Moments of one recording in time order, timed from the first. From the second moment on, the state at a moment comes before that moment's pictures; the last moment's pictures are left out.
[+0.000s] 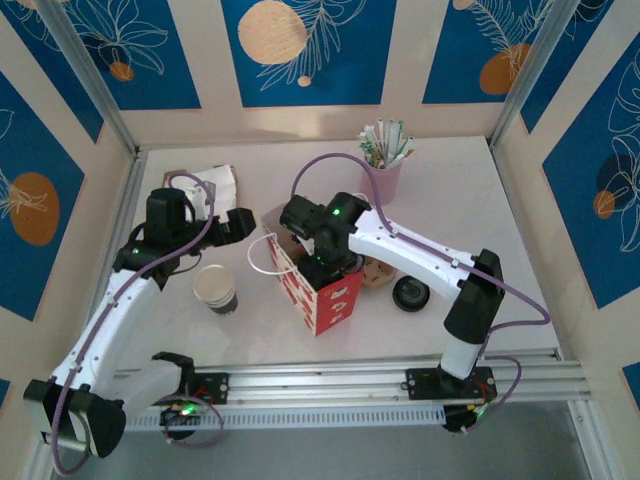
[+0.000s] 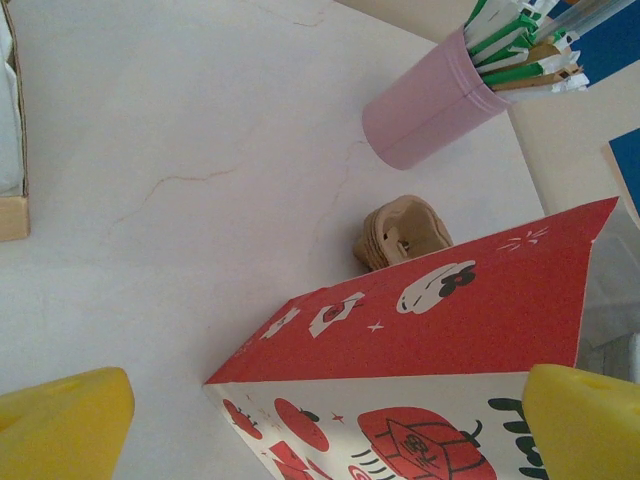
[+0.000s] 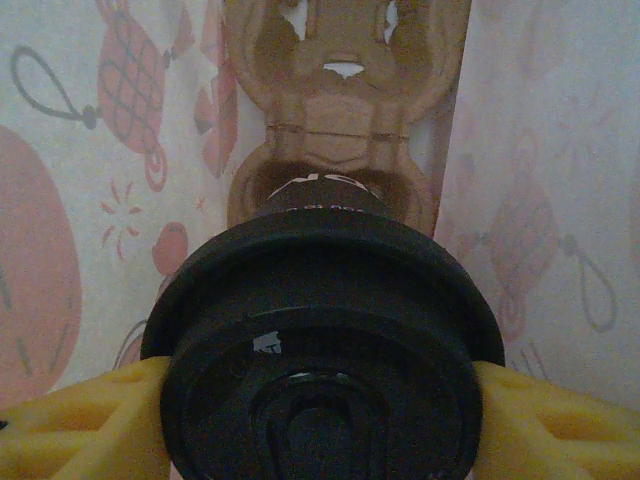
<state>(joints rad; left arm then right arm) -0.21 1.02 0.96 -0.54 0.42 -0.48 0.97 1.76 1.72 -1.40 0.00 0.36</state>
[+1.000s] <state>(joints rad) -0.21 1.03 0.95 -0.53 0.42 -0.49 0.95 1.75 1.71 -1.40 0.00 0.36</state>
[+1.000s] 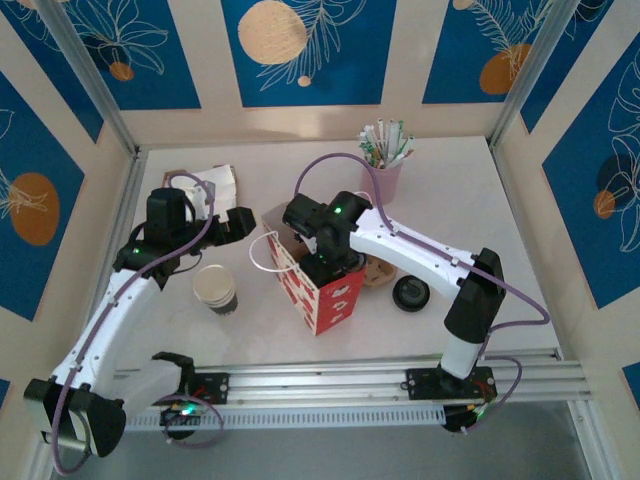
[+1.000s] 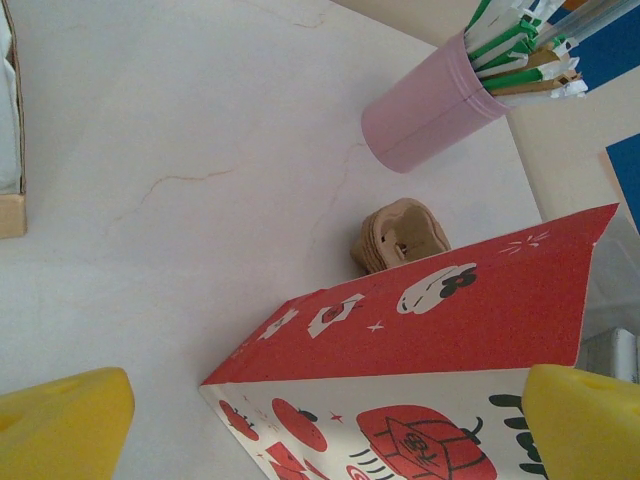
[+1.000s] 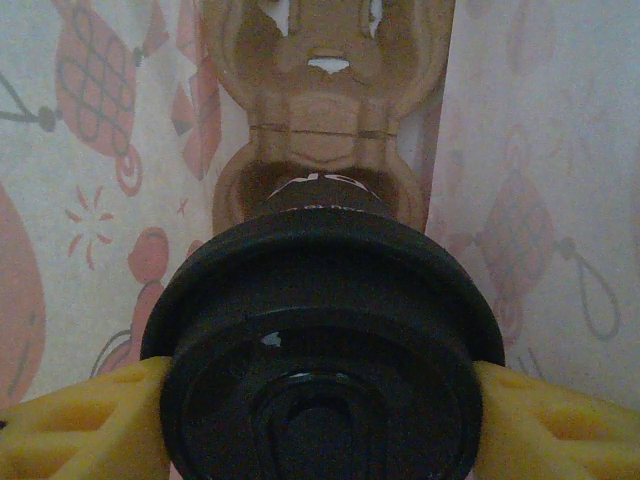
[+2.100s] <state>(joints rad) -0.21 1.04 0.95 -0.53 0.42 -0.49 0.93 1.77 1.71 -1.46 -0.03 0.36</state>
